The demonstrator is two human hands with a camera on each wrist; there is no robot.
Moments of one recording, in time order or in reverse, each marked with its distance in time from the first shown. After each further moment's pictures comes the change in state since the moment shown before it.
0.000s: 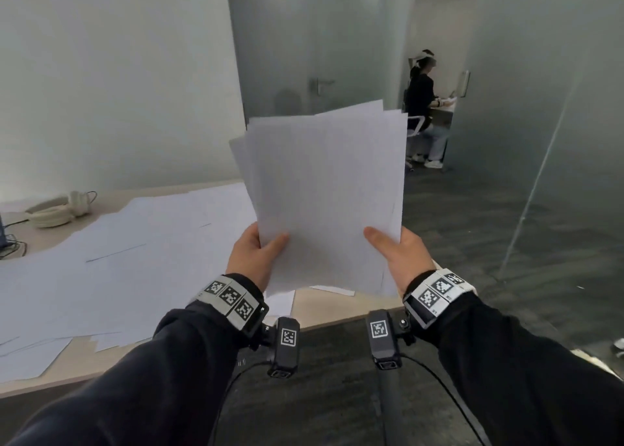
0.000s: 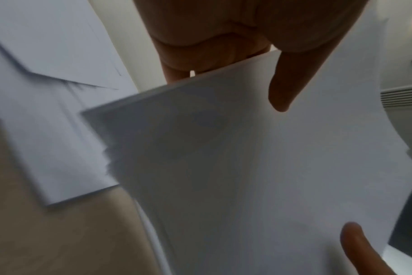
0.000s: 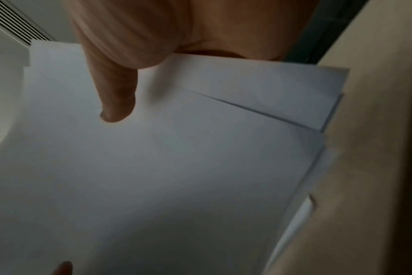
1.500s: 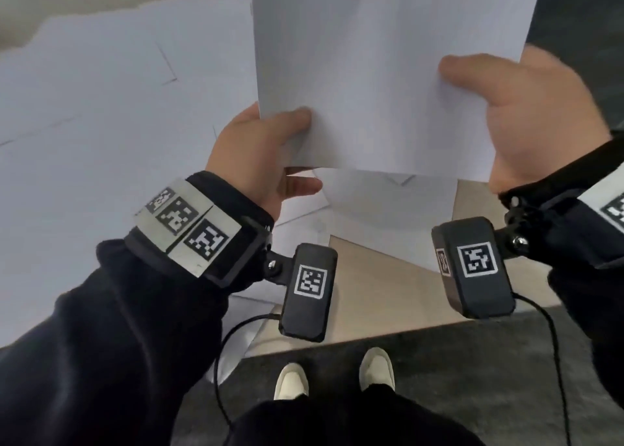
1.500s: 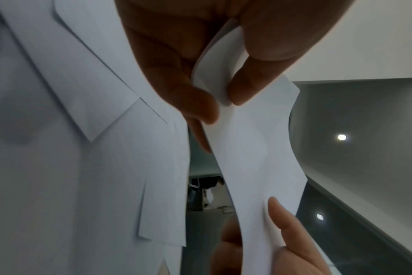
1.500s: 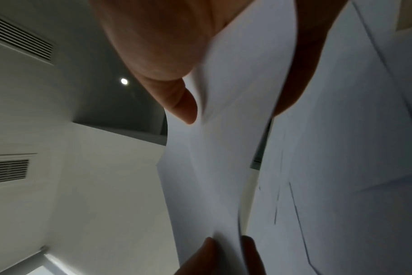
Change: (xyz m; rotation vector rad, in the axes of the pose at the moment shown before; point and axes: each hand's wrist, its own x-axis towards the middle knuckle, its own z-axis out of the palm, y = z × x) left_hand 0.119 -0.058 0.019 -0.209 0.023 -0.467; right_hand 0.139 0.034 0.057 -0.095 -0.060 0.211
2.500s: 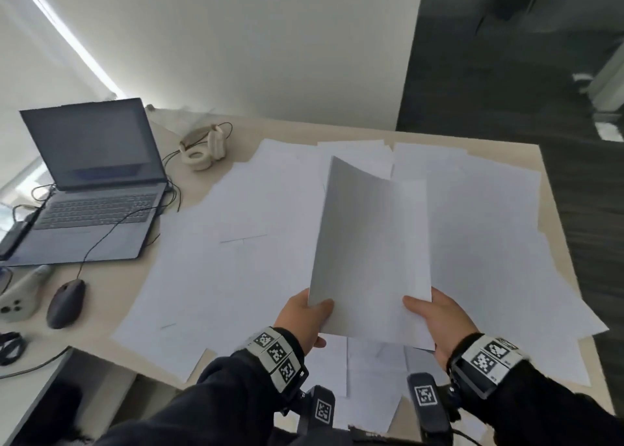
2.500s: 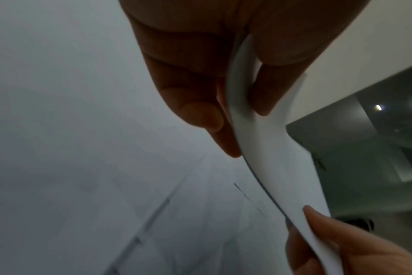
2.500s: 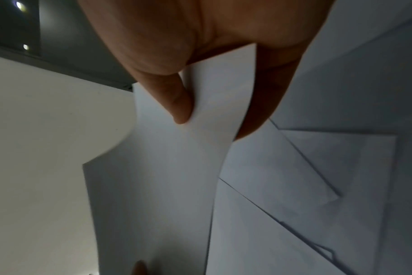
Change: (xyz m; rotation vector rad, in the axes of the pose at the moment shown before) left_hand -0.024 0.115 -0.093 0.310 0.278 -0.390; right_hand 0.057 -0.050 0.118 -0.045 -0.344 0.684
